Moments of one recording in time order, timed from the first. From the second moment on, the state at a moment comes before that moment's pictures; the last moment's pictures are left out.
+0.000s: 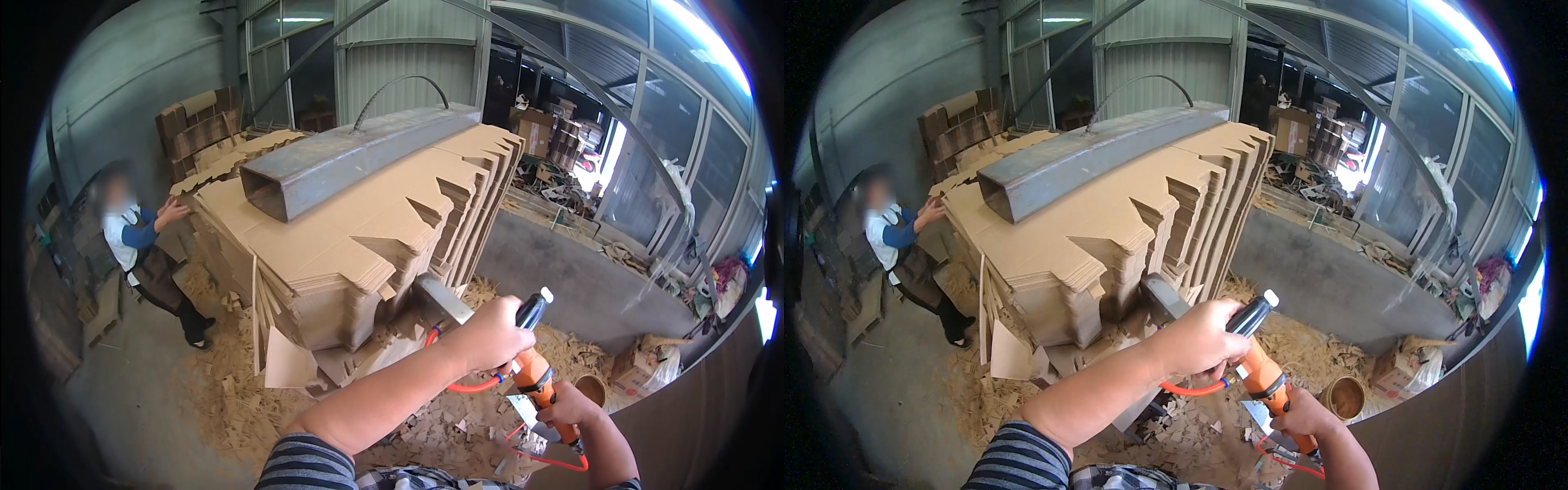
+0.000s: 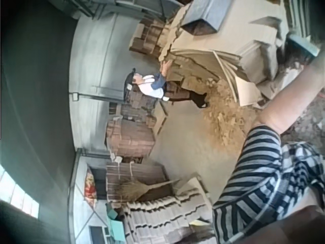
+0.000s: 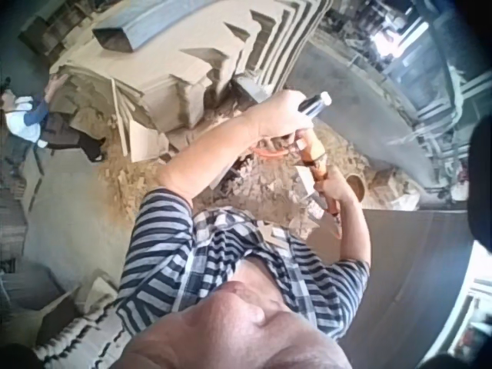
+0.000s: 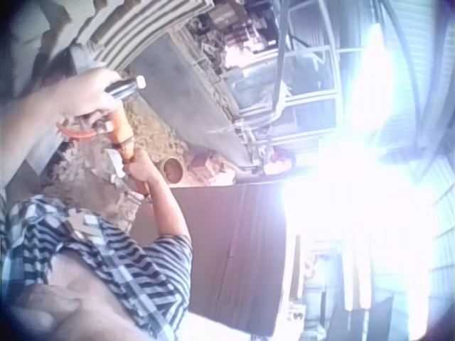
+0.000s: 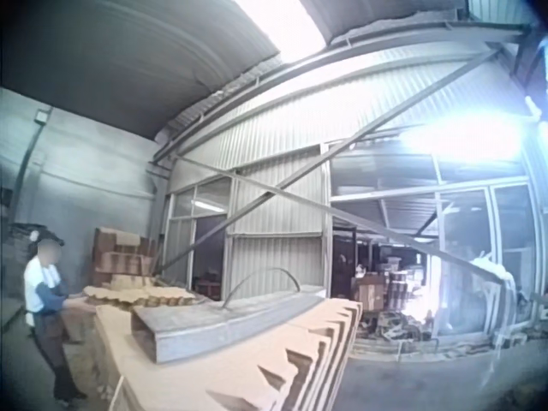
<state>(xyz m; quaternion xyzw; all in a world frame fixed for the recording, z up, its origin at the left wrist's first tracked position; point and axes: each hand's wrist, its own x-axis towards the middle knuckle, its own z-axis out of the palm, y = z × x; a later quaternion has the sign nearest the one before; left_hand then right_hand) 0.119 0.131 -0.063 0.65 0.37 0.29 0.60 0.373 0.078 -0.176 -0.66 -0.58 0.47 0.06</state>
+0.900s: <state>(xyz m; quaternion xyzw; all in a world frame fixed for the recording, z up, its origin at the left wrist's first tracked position) 0.149 0.139 -0.116 0.65 0.35 0.23 0.63 0.390 0.068 -0.257 -0.69 -0.58 0.44 0.08</state>
